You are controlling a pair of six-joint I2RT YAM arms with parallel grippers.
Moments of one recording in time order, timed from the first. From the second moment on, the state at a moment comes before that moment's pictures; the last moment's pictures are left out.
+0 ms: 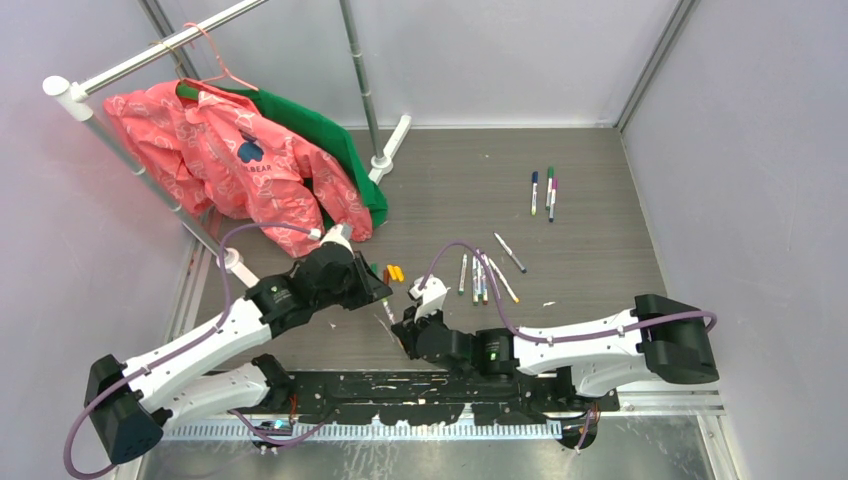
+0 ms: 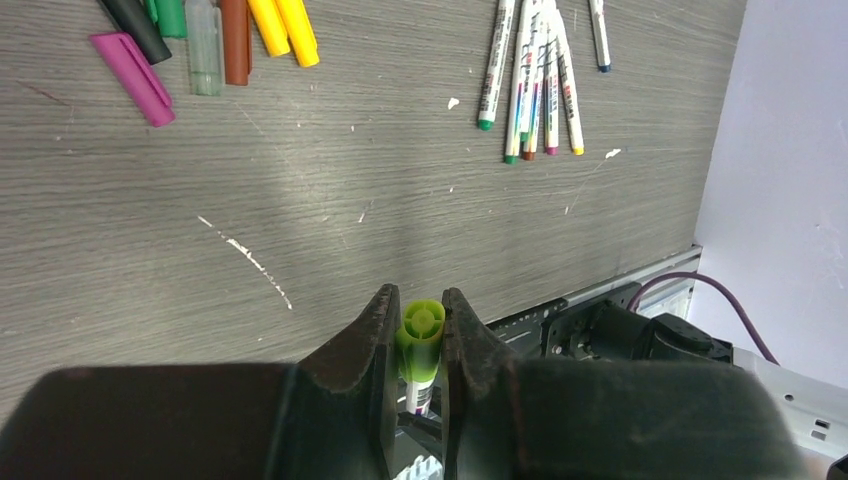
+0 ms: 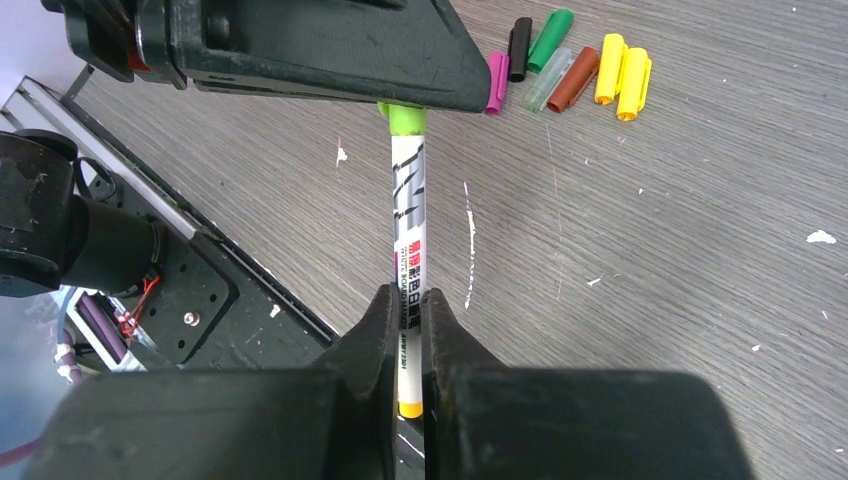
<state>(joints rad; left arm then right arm) -0.82 0.94 0.72 -0.47 -0.09 -1.05 1.49 1.28 0.64 0.14 0.64 0.69</state>
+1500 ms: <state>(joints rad) -0.78 0.94 0.88 -0.50 -0.20 -0.94 1.64 1.10 0.41 0.02 0.67 0.71</state>
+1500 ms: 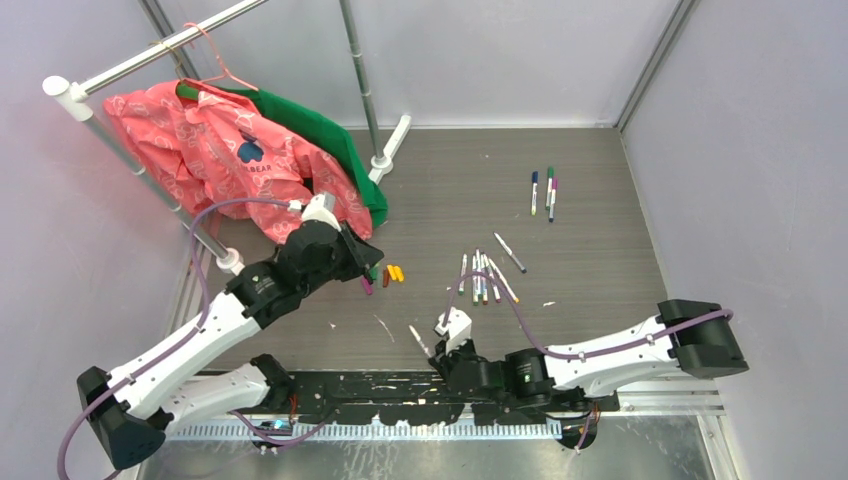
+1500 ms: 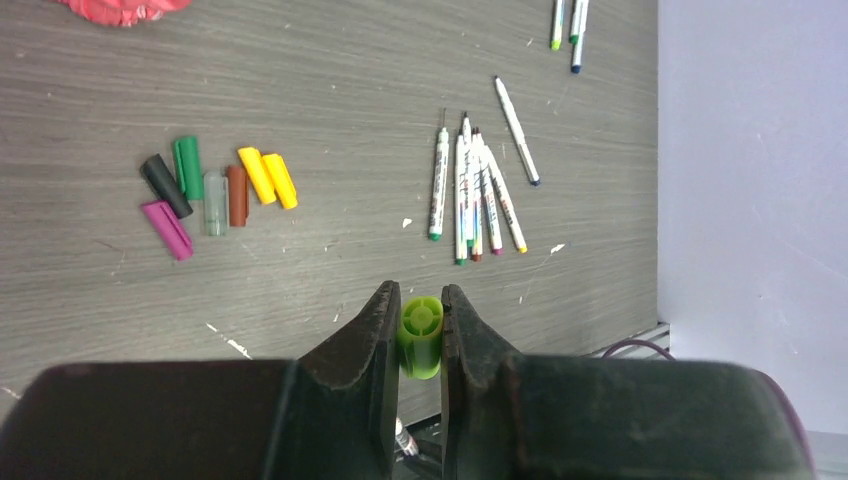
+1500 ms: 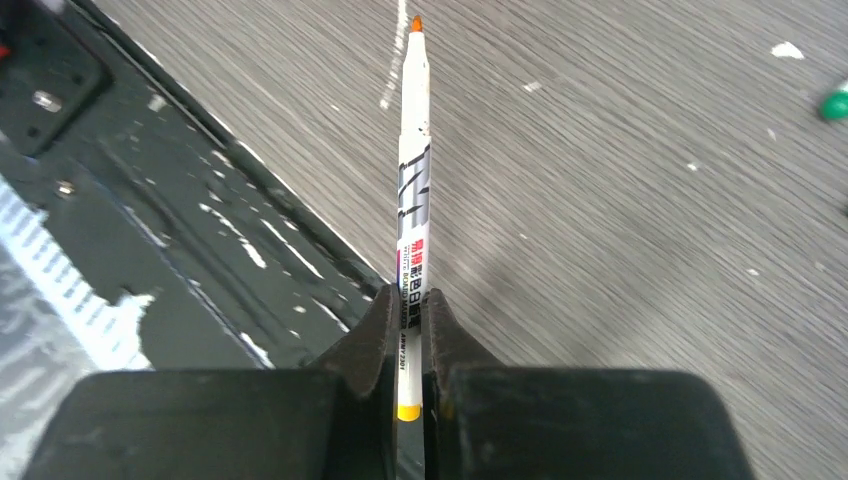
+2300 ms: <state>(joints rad) -0.78 1.25 0.85 -0.51 -0.31 -0.90 1.43 1.00 0.63 -0.40 0.95 0.77</state>
